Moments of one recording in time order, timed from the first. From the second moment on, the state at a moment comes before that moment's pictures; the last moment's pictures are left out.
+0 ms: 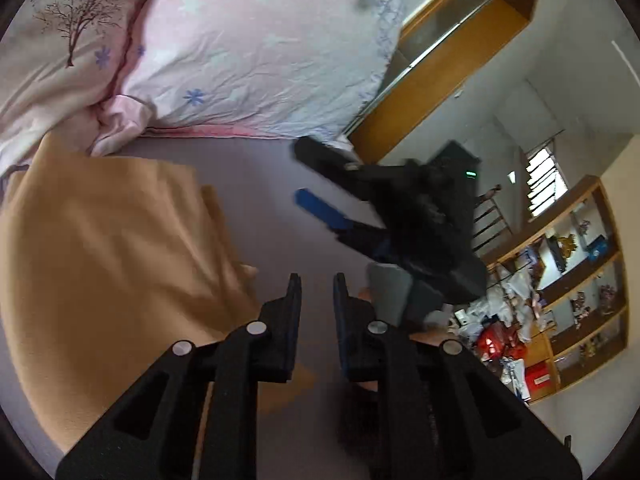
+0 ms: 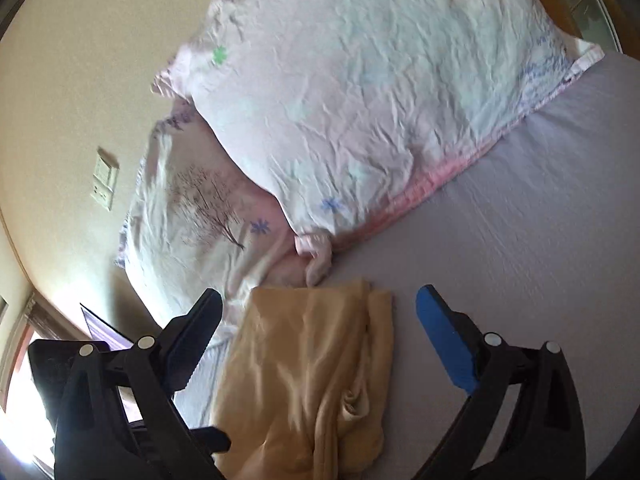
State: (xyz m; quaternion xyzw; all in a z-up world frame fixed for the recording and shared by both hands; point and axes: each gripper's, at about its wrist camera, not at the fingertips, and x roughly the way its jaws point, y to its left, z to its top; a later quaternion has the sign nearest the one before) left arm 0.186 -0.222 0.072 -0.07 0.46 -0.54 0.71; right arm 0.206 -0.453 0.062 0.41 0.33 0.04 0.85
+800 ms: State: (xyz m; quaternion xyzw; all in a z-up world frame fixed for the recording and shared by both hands) left arm 0.212 -0.080 0.005 -0.10 0.48 -0.36 0.80; right arm 0.224 -0.399 0.030 0.28 0.43 0.00 0.86
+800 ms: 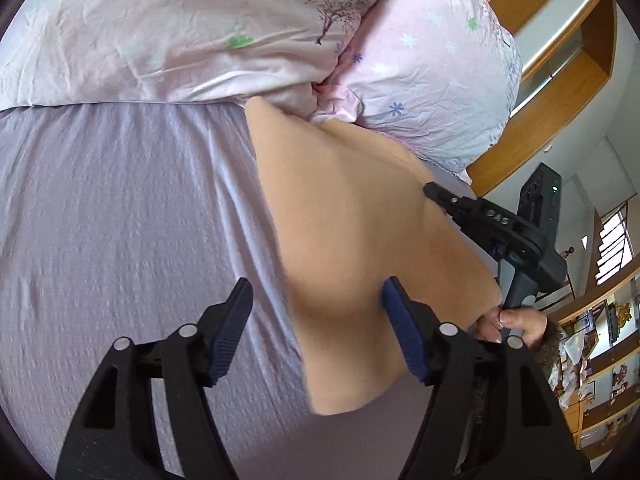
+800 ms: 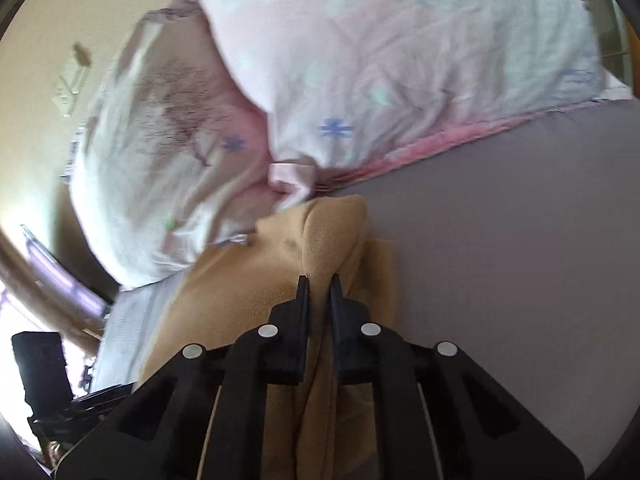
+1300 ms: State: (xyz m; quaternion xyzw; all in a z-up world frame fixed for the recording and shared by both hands) left arm 0.220 -0.087 -0.017 -0.10 0.51 -0.37 0.77; right arm 0.132 -0.388 0.029 0.34 0.48 0.02 0.81
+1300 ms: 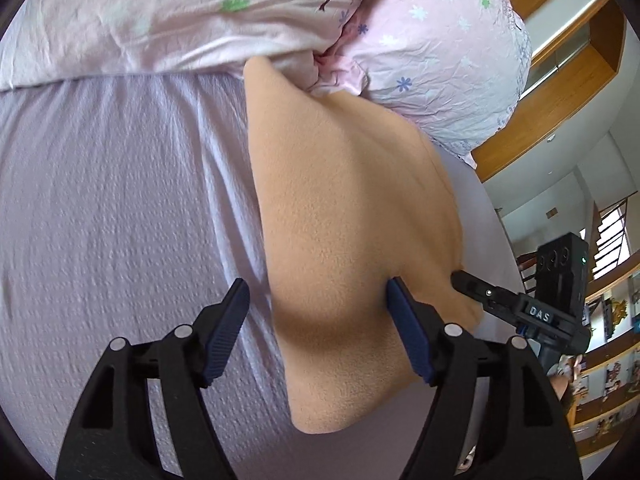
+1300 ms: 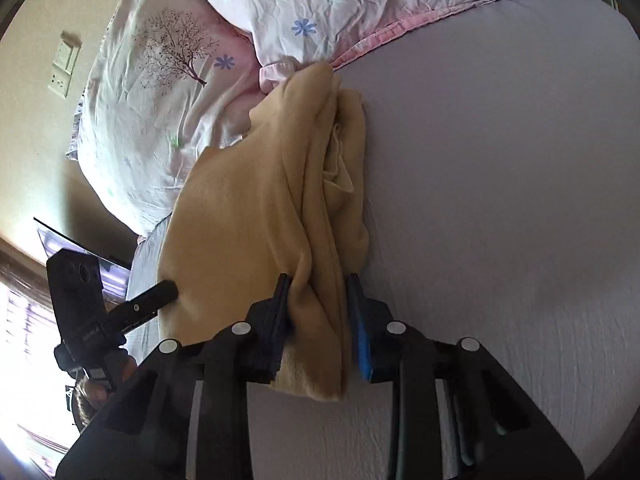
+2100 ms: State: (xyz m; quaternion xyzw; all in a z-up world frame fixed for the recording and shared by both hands) left arm 0.157 -0.001 0.017 -0.02 0.37 -0.33 0.87; right arm 0.123 -0.326 0.082 0.32 0.40 0.10 0.85
